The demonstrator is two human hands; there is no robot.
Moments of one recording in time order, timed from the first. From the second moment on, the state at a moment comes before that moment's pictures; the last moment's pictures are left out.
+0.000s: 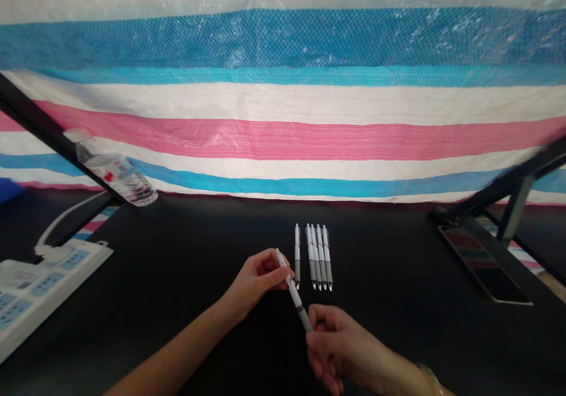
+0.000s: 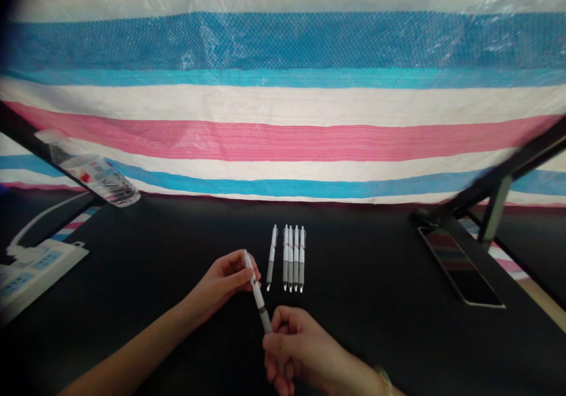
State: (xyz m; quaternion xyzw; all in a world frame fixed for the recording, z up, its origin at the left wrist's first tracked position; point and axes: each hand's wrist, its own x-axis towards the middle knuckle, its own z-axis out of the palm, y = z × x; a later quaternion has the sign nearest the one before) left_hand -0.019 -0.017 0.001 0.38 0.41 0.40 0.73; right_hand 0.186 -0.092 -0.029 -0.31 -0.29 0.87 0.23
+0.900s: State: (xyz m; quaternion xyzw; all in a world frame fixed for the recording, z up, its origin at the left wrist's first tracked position) left_hand -0.018 -0.018 -0.002 0.33 0.38 0.45 0.74; right_hand 0.187 -0.091 -0.036 -0.30 -0.27 0.88 0.23
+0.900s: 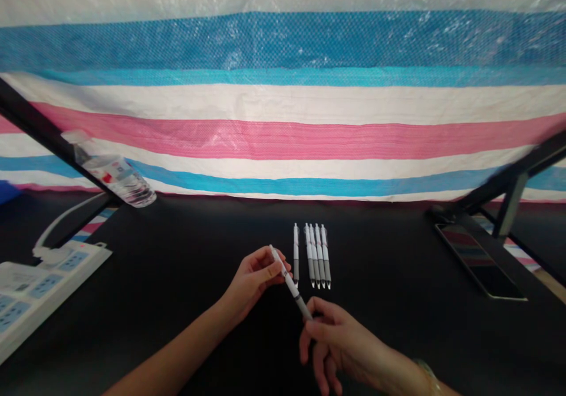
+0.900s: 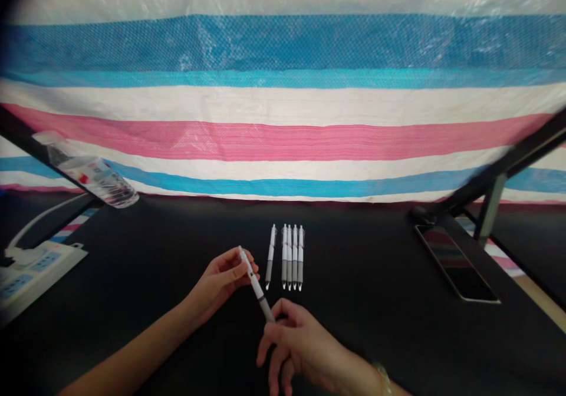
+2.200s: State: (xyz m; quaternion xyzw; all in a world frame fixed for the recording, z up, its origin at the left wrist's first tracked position) left_hand -0.014 -0.020 -0.001 0.33 0.41 0.46 0.72; right_hand 0.183 -0.091 -0.034 -0.35 -0.26 0.86 0.26
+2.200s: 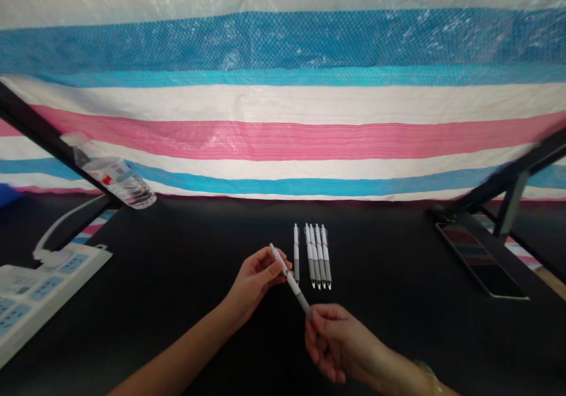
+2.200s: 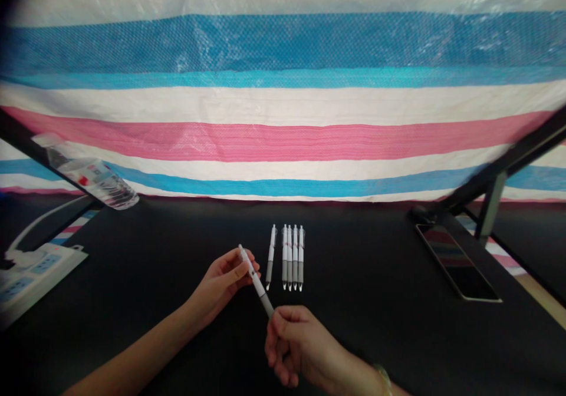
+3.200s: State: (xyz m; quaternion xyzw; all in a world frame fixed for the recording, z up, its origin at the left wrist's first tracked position) left_hand -0.006 -0.024 0.001 0.43 0.40 0.43 0.69; right_hand 0.187 -0.087 -0.018 -0.27 -0.20 0.90 0.28
